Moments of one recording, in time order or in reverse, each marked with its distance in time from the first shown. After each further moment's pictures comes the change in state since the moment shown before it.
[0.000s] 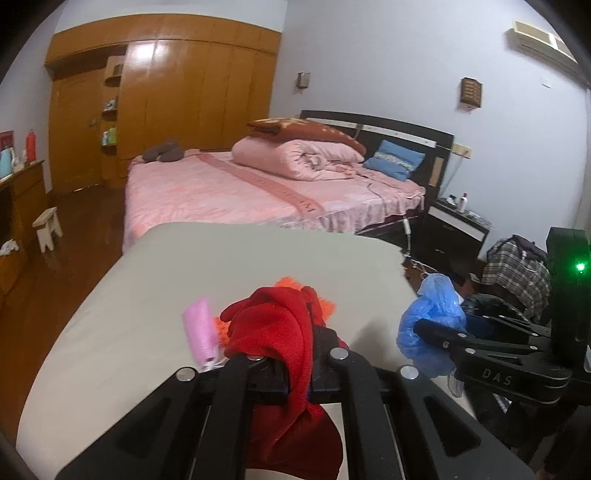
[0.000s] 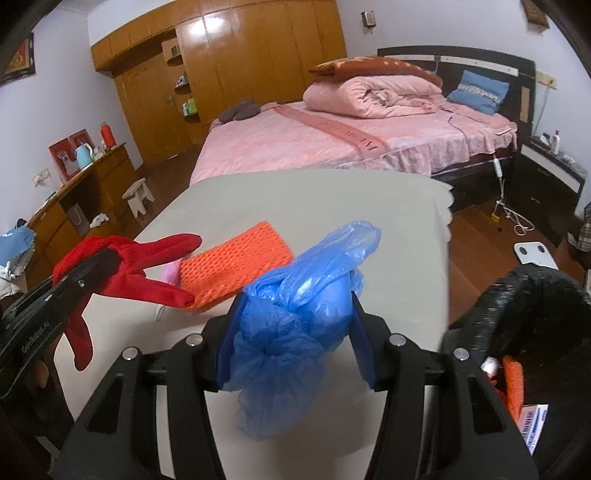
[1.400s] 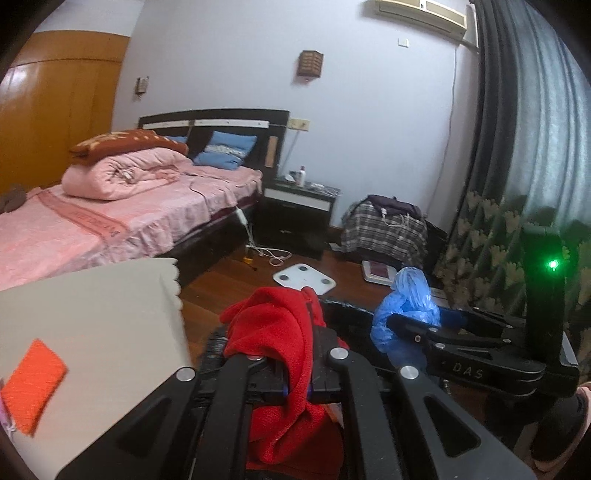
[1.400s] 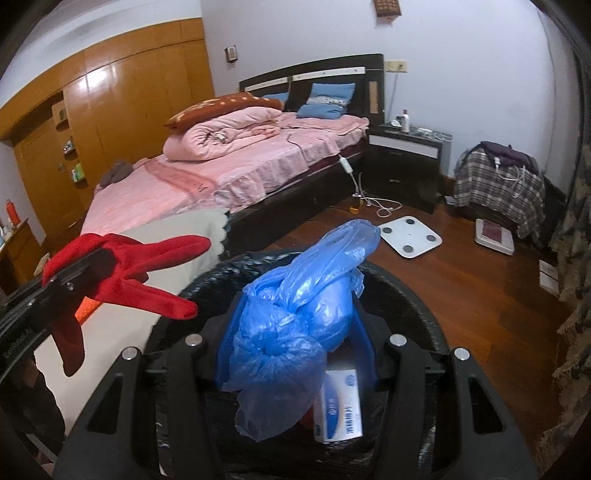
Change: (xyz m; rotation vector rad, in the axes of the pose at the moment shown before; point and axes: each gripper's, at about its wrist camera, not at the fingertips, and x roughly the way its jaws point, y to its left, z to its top) left arm 0.035 -0.263 0.006 0.269 0.035 -0.540; right arm -0.155 -0.210 -0.073 0.272 -0.132 -0.402
